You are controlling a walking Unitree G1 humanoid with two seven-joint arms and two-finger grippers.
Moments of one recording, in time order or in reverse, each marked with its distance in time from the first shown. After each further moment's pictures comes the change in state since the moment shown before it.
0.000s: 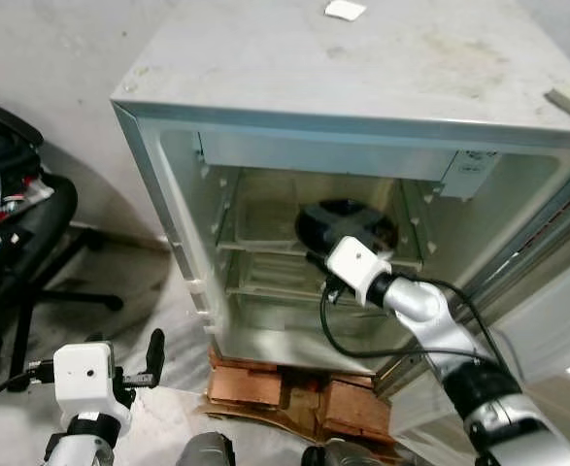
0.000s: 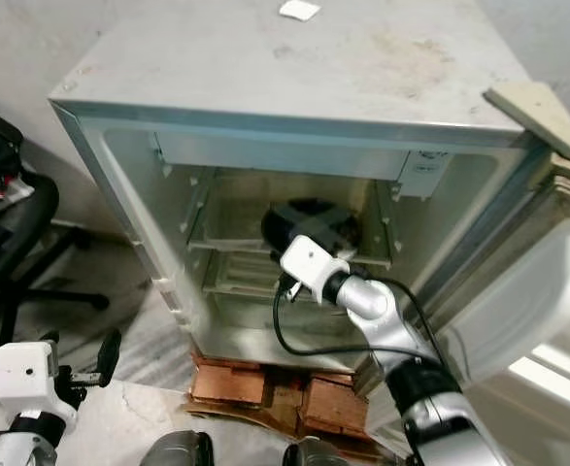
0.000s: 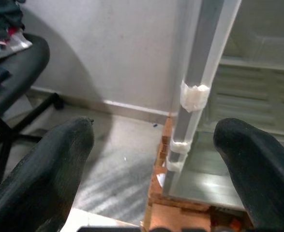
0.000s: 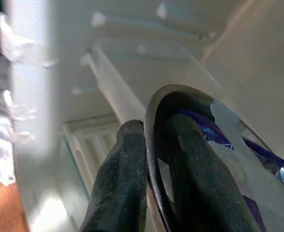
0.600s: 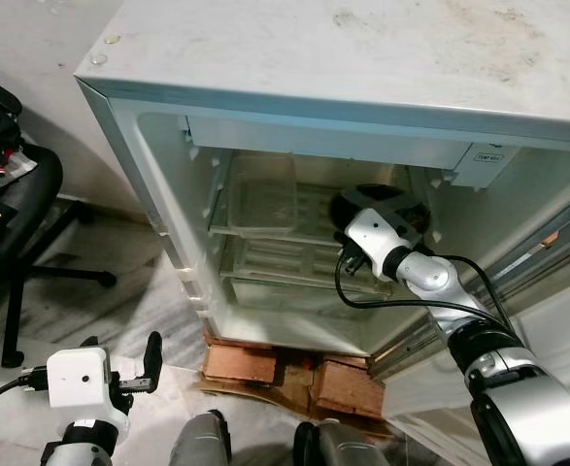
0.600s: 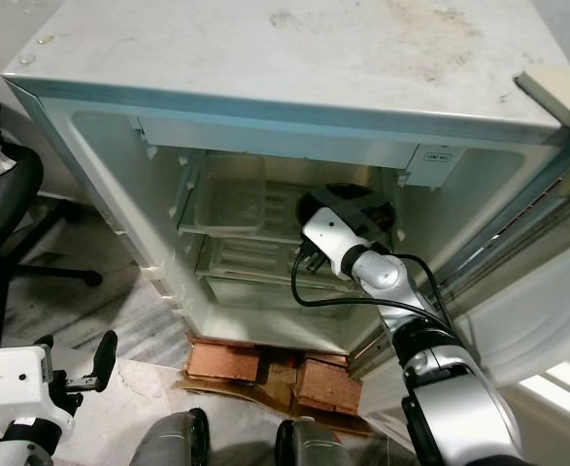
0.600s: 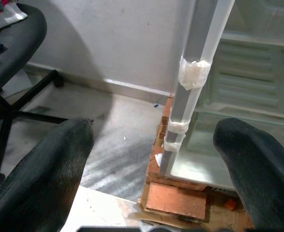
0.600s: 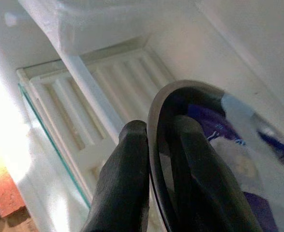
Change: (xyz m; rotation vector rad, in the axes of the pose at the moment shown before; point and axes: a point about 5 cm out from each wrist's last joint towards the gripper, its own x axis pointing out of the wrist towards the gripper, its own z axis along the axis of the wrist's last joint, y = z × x) left arm -0.011 -0.001 0.004 -0.014 0.016 0.029; right arm 0.005 -0.037 -0.020 0.059 0.168 -0.106
